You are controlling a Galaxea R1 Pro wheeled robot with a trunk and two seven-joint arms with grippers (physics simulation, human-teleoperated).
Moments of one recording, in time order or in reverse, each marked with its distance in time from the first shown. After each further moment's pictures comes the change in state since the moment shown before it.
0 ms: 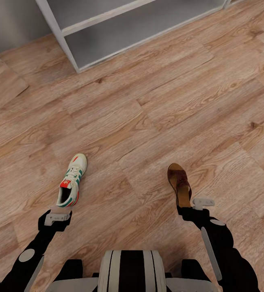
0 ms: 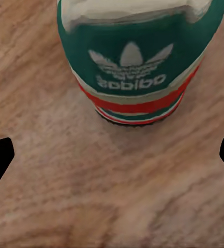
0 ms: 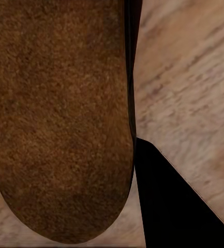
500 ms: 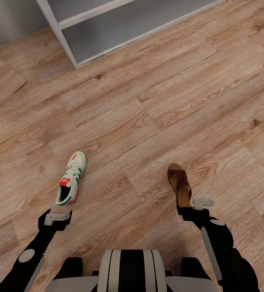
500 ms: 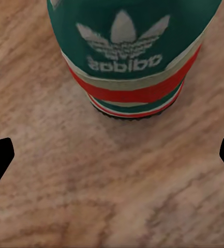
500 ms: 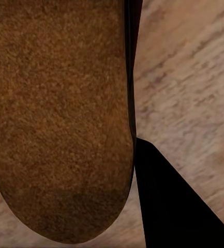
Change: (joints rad) left arm 0.000 -0.001 0.000 0.000 0.000 -0.023 0.000; right arm 0.000 0.000 0.000 0.000 0.000 0.000 0.000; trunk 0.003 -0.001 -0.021
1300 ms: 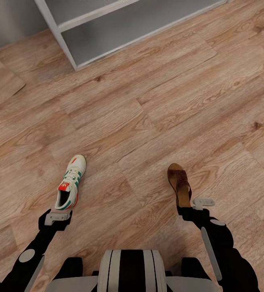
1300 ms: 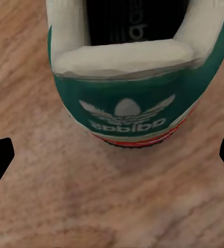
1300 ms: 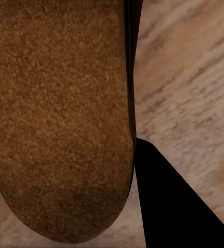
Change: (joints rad) left arm 0.000 -0.001 -0.001 0.000 0.000 -0.001 0.000; right arm 0.000 0.000 0.000 0.000 0.000 0.000 -0.001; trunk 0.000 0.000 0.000
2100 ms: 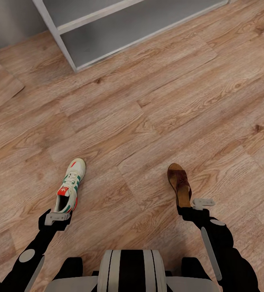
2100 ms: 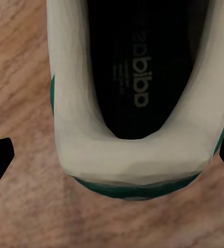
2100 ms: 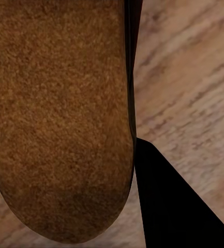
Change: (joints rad) left arm 0.000 0.000 0.000 0.000 0.000 -0.001 0.000; right arm 0.000 0.000 0.000 0.000 0.000 0.000 0.000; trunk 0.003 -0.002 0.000
